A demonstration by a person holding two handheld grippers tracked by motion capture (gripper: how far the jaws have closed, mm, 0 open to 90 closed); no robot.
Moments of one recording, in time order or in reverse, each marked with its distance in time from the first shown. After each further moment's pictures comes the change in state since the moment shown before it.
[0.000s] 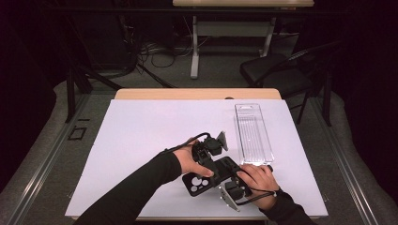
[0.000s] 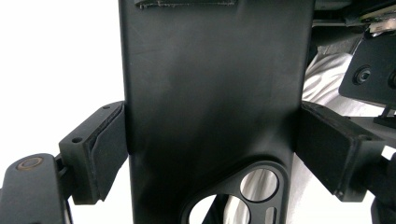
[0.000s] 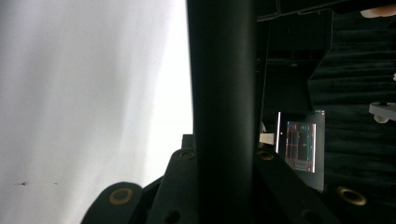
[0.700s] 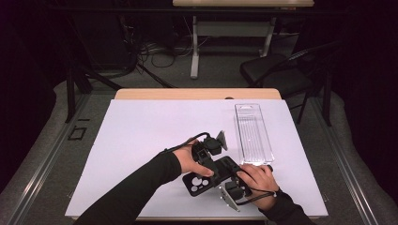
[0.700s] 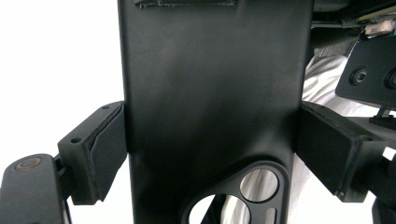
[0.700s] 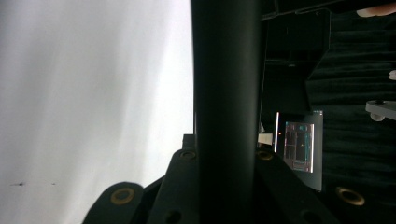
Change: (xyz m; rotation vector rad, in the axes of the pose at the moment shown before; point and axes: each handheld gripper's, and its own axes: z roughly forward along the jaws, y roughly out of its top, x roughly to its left) left arm 0.002 0.000 0.000 -0.007 -0.013 -0.008; right arm 0.002 -0.001 0.001 -0.005 -0.013 0.006
